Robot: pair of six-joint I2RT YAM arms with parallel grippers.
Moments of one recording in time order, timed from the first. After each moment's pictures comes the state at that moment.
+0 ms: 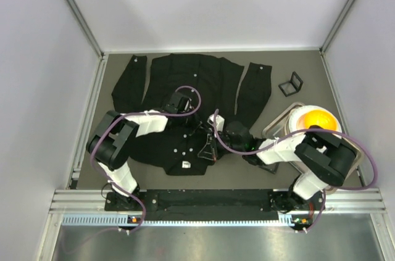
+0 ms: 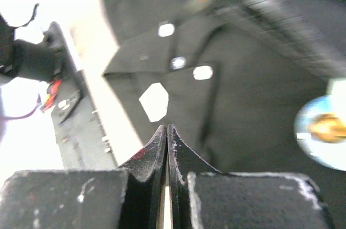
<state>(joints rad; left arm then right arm) -0.54 1.75 0.88 -0.06 0.49 -1.11 0.91 1.55 0.52 0.57 -0.30 0.53</state>
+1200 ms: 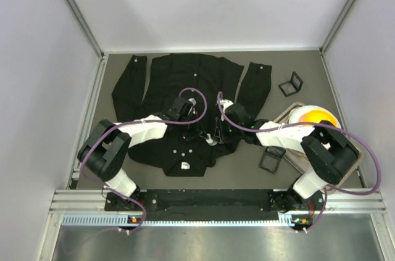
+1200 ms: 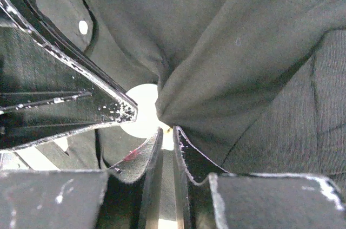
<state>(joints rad) -0.63 1.62 0.84 -0.11 0.34 -0.88 0.76 1.56 0.76 0.03 -0.16 0.48</state>
